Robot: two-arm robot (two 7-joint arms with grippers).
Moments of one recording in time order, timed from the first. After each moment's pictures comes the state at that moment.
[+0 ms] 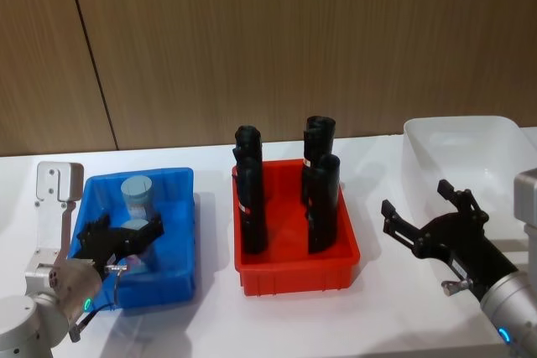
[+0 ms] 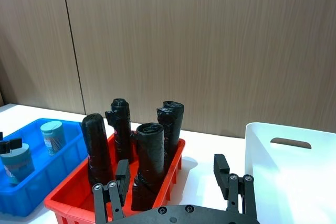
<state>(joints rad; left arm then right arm) -0.35 0.36 0.30 -1.28 -0.53 0.20 -0.02 -0.01 0.34 -0.23 -1.77 0.29 0.03 0.07</state>
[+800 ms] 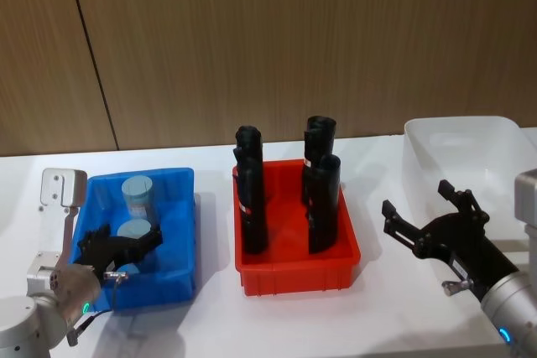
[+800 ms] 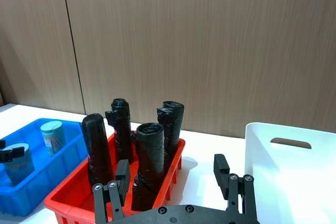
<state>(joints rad) -0.38 0.35 0.29 -1.21 -0.51 0.22 -0.06 -0.01 0.34 -0.23 -1.77 0.29 0.03 0.07</state>
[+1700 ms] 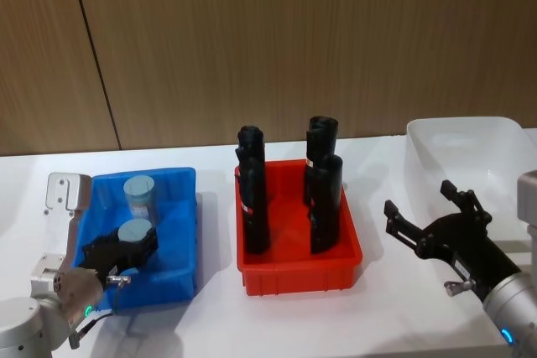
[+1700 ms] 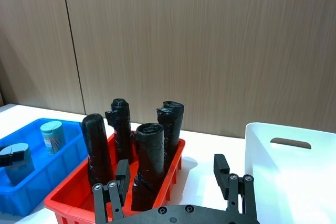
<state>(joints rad) -0.39 0.34 0.29 -1.16 -0.49 0.22 -0.09 -0.01 0.34 -0.23 -1.77 0.29 0.03 0.07</state>
